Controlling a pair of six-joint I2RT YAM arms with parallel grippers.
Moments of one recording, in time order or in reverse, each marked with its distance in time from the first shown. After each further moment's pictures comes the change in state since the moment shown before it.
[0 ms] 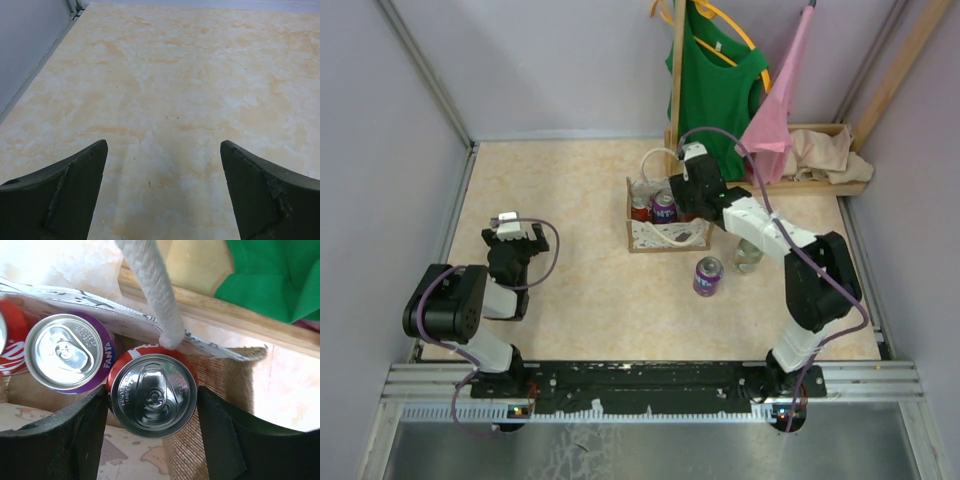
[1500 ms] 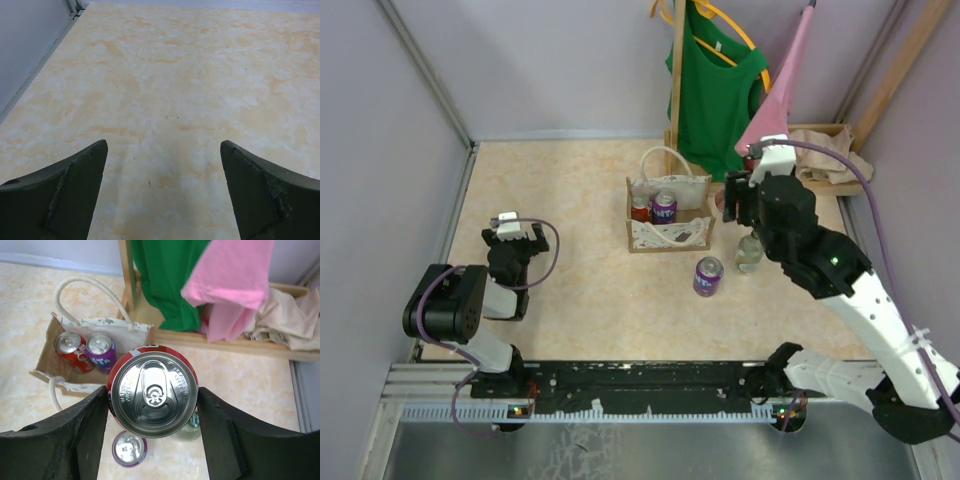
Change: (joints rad) left arm 0.000 0.000 0.000 0.000 0.000 0.000; right arm 0.238 -0.706 0.085 -0.388 0.369 0.059
